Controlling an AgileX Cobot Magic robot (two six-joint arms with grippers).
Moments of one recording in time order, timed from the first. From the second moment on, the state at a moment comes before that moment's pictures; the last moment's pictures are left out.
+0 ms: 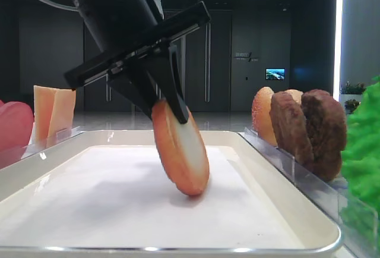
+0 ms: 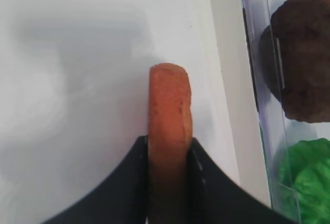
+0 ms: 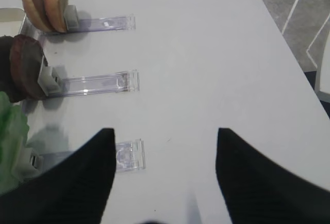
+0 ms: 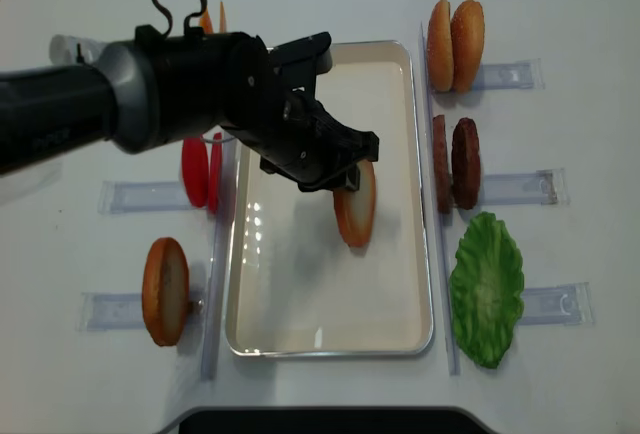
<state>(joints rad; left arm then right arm) -0.67 1.81 -1.10 -0.43 0.47 -0.18 -0.13 -0.01 -0.51 0.09 1.14 -0.09</state>
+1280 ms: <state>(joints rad) -0.50 1.64 -1.39 0.16 1.15 -0.43 -0.13 -0.01 -0.51 0.09 1.14 -0.09</state>
